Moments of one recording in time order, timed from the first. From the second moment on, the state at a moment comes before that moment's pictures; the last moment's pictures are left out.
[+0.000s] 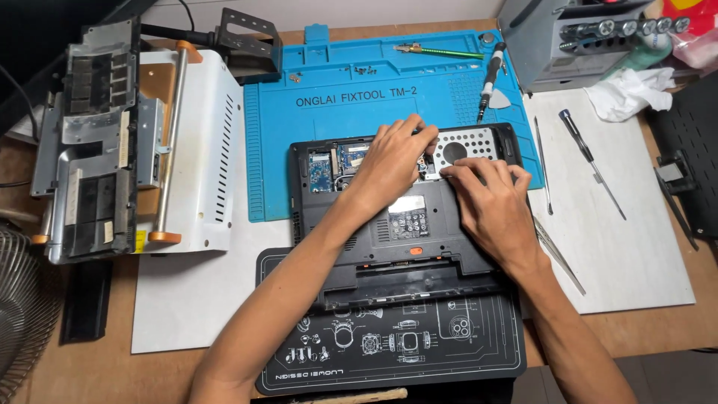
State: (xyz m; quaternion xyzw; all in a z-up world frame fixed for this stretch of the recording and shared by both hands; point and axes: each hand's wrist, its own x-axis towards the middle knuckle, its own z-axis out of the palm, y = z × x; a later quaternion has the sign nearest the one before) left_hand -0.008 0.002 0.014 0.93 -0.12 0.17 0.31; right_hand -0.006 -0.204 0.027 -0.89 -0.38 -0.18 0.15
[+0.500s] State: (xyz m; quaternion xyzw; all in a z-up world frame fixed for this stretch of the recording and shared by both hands) left_hand -0.007 0.002 0.015 0.94 -0.11 0.14 0.28; right_hand 0.008 -0.288 0.104 -0.97 -0.04 0.23 0.06
